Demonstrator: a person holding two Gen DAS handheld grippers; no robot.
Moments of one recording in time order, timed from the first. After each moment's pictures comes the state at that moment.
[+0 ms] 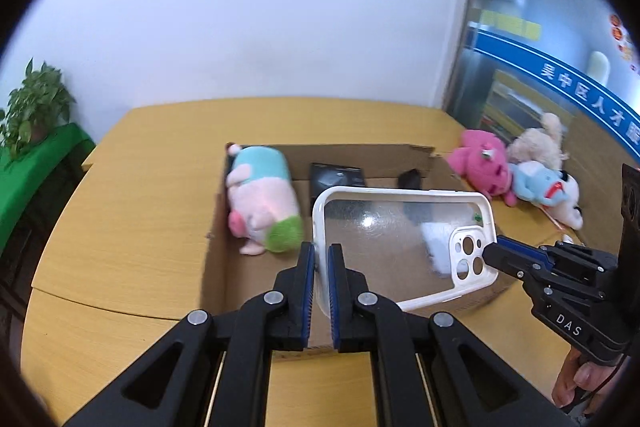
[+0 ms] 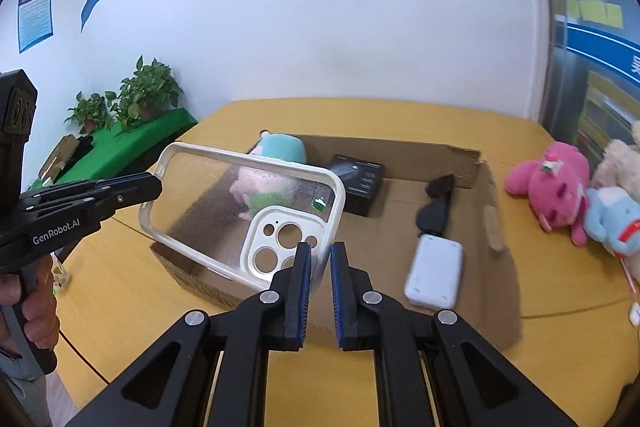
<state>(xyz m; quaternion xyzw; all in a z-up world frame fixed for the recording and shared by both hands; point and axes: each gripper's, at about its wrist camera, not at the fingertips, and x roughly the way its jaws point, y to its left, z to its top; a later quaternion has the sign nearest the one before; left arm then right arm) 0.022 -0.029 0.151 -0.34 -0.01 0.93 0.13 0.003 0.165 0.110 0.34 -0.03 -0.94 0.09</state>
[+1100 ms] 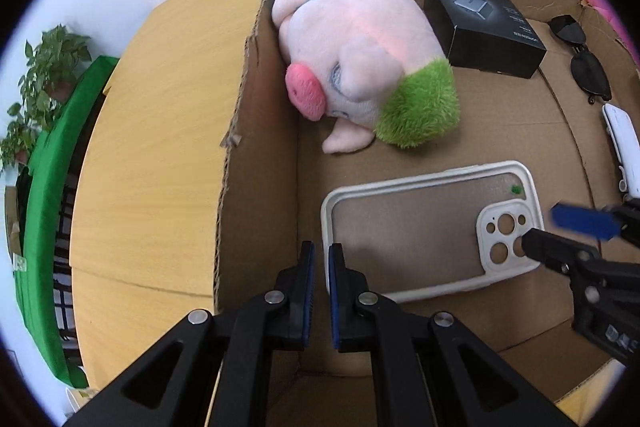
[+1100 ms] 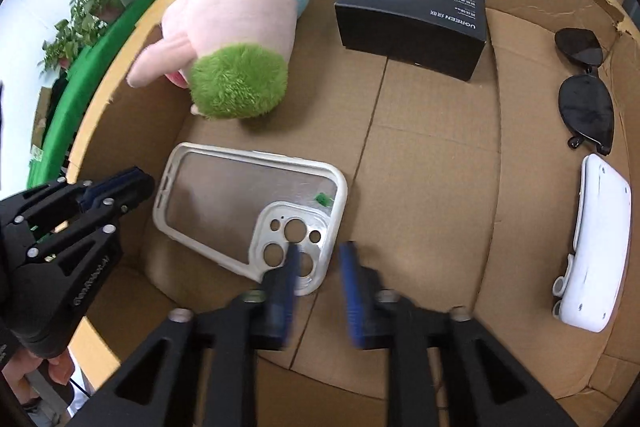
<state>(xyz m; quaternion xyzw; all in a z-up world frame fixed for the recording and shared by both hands) -0.095 -0.031 0.010 -0.57 0.12 0.81 -0.01 -0.144 0.135 -0.050 0.59 -0.09 -0.79 0.11</state>
